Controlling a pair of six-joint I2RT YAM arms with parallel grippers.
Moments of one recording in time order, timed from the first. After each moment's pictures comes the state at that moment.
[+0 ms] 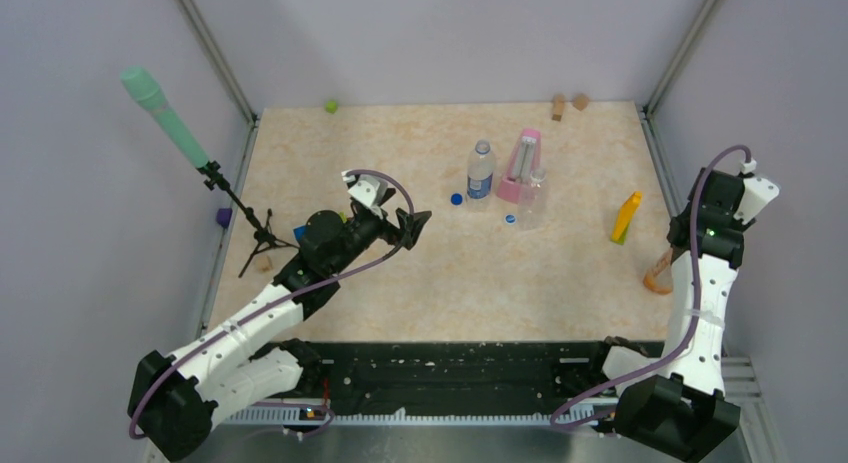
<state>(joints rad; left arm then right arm) -0.64 0.93 0.61 0.34 0.08 -0.10 -0.40 0.97 1.02 -0.76 0.51 0.31</state>
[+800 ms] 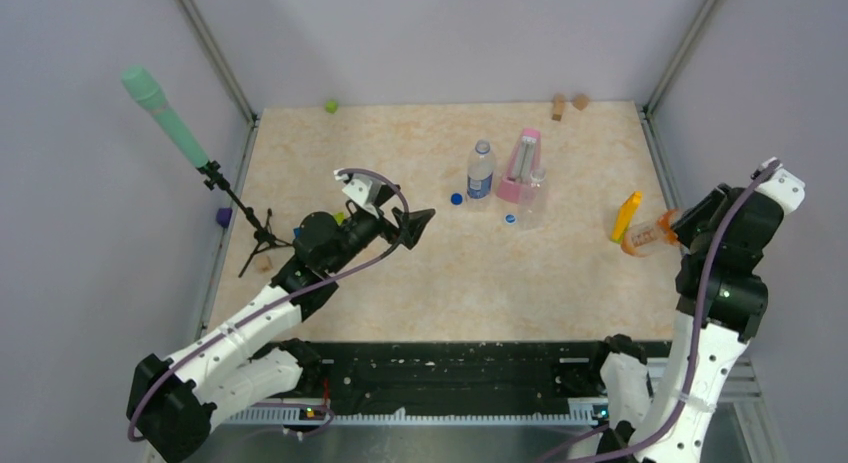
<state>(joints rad) -0.64 0.92 0.61 0.40 0.12 -0.16 -0.41 0.75 1.20 -0.90 0.23 0.29</state>
